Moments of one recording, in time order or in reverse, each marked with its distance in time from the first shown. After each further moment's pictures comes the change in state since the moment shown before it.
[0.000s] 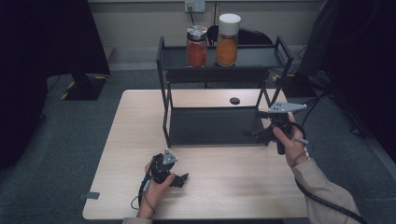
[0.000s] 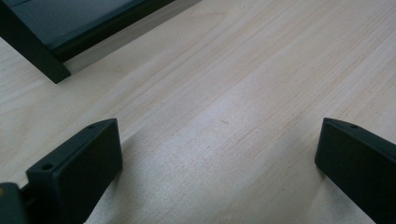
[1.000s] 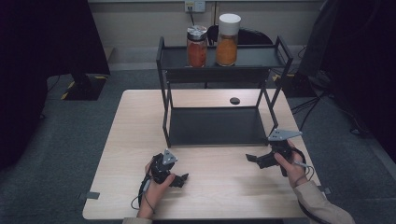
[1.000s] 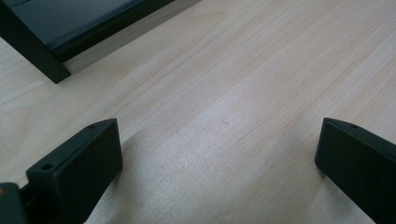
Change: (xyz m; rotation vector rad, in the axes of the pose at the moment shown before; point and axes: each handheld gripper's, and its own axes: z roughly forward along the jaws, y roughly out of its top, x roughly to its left) left arm 0.000 0.000 0.000 0.000 0.002 0.004; right arm -0.005 -0.077 0.007 0.121 0.003 -0.008
